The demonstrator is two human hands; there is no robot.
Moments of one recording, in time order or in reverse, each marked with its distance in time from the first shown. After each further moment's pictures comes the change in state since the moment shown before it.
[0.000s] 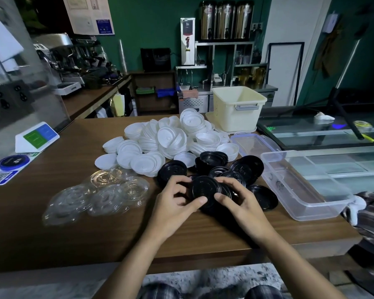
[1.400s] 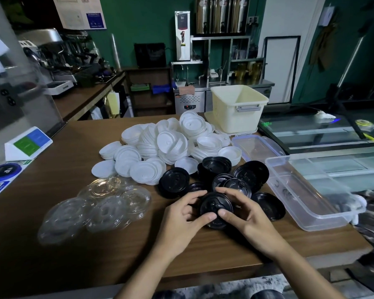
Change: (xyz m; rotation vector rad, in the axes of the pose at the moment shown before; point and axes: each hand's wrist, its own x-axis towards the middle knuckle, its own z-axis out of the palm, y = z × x) left_hand 0.005 -0.006 0.005 -0.023 -0.107 -0.061; right_hand 0.002 -0.002 -0.006 -0.006 -0.094 0.060
